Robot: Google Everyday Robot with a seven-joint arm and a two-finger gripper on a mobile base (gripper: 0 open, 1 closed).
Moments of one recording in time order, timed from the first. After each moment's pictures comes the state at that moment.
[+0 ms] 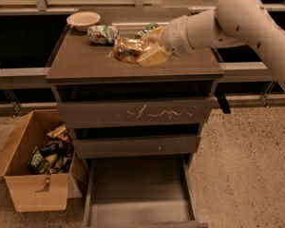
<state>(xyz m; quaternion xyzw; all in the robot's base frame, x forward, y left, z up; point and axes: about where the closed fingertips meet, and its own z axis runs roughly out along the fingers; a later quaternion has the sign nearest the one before) 0.683 -0.018 0.917 -0.61 0.60 0.18 0.49</state>
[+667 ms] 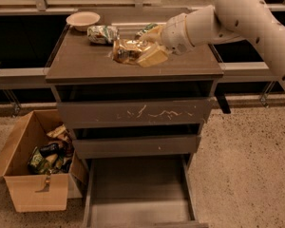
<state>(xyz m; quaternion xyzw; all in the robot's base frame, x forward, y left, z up) 0.676 -0.019 0.920 -0.63 0.59 0.17 0.47</state>
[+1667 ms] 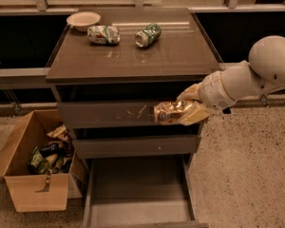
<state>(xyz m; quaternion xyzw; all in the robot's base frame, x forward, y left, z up) 0.564 -0.137 0.790 -0.66 0.65 0.14 0.34</state>
